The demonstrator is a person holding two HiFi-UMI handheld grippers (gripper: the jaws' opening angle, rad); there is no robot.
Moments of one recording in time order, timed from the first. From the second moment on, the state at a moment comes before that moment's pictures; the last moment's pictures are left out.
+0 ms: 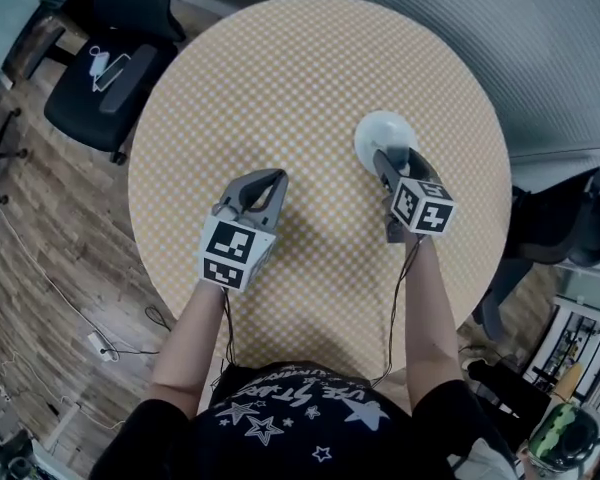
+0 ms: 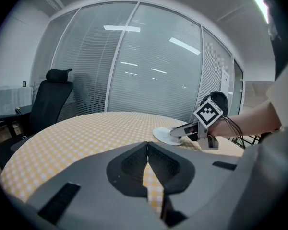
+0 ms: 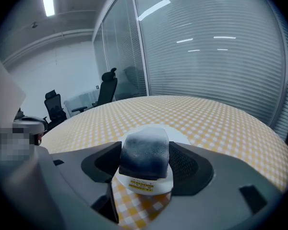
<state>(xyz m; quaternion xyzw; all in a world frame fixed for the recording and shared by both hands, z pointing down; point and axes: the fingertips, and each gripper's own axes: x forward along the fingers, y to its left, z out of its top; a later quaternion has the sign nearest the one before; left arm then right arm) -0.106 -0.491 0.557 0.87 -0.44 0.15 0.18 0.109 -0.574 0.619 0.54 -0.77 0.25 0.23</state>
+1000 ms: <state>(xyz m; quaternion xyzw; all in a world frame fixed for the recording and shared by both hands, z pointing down) -0.103 -0.463 0.544 0.87 -0.43 0.16 0.17 0.106 -0.589 0.632 0.53 -0.76 0.26 0.28</state>
